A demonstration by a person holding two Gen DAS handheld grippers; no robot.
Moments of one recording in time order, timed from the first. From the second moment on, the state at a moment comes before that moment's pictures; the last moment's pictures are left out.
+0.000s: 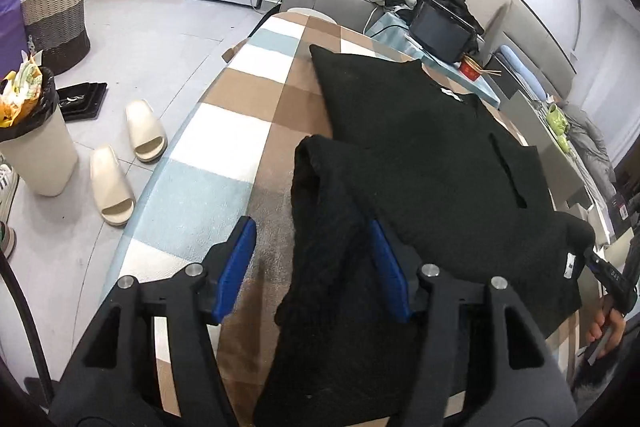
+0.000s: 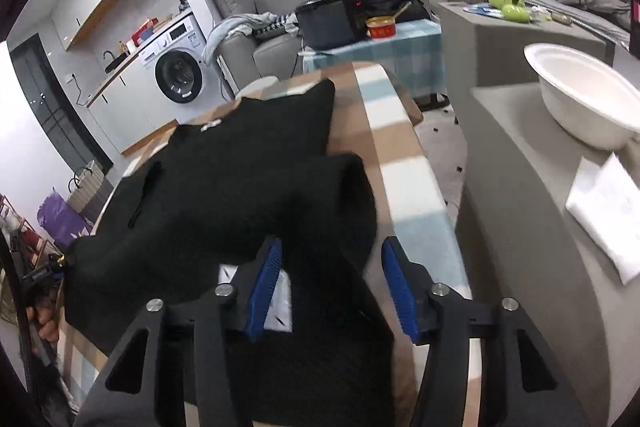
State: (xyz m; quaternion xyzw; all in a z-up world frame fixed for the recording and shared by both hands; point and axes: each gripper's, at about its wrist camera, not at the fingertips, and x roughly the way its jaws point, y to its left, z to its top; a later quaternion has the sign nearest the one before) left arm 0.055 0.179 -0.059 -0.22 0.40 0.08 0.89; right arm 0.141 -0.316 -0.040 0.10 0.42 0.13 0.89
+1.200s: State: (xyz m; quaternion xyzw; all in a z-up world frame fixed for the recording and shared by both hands) left arm 0.034 0.150 -0.067 -0.18 0.44 0.05 0.88; right arm 0.096 -0.299 -0.054 0.05 0.47 0.17 0.86
